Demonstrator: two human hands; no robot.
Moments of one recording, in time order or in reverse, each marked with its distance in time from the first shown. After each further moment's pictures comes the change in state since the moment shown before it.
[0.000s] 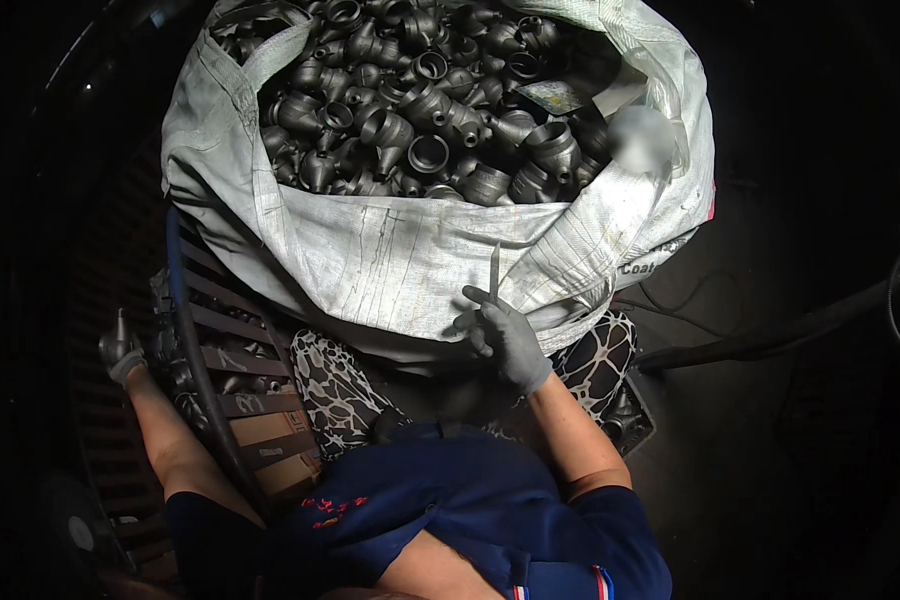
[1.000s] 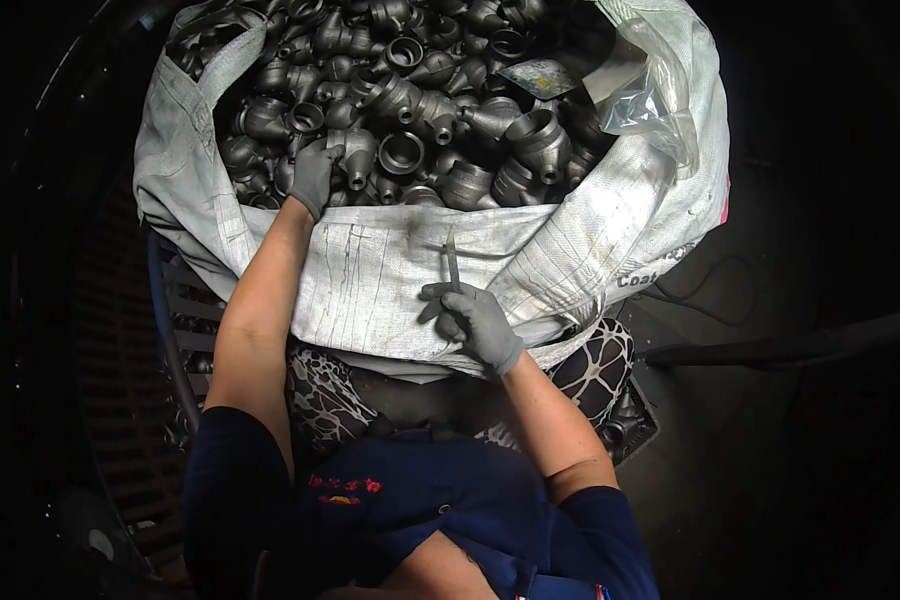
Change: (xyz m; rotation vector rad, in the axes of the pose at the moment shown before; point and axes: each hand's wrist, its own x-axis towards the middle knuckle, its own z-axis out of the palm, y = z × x) left_hand -0.154 0.064 0.591 -0.242 -0.650 -0.739; right_hand 0.057 0.008 -0.035 0.255 -0.142 0.061
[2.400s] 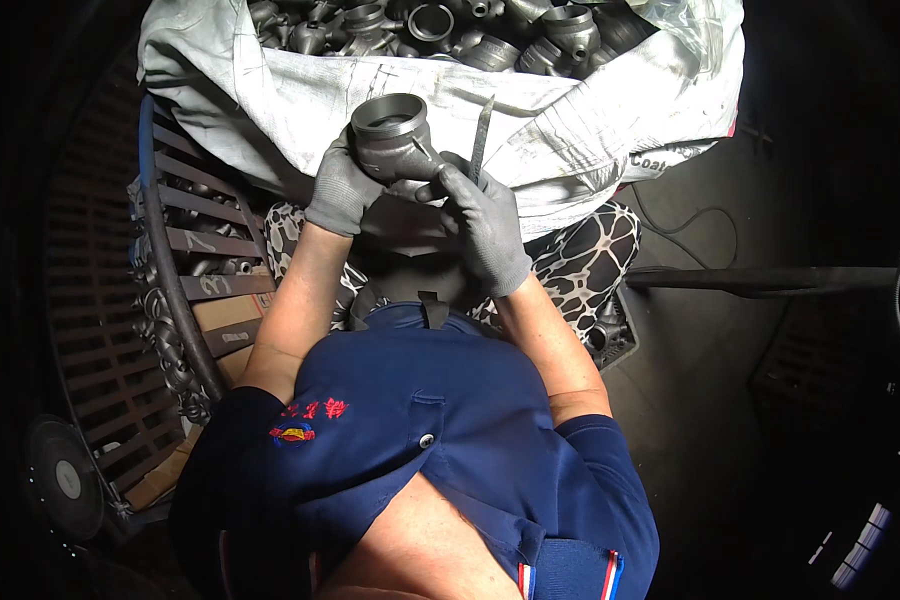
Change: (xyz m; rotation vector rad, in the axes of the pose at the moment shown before) left_hand -0.259 -0.009 0.027 -0.992 0.000 -0.404; right_hand -0.076 0.005 0.116 -0.399 0.336 -0.064
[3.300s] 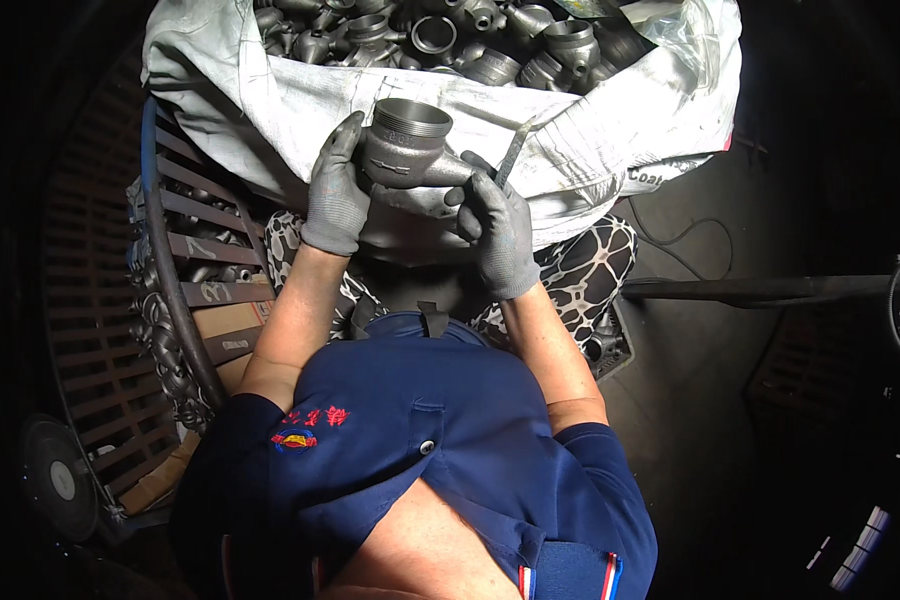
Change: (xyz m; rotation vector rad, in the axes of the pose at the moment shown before) left_hand -0.018 0.002 0.000 0.446 0.008 0.488; right_hand 0.012 0.014 -0.023 0.149 0.016 -0.116
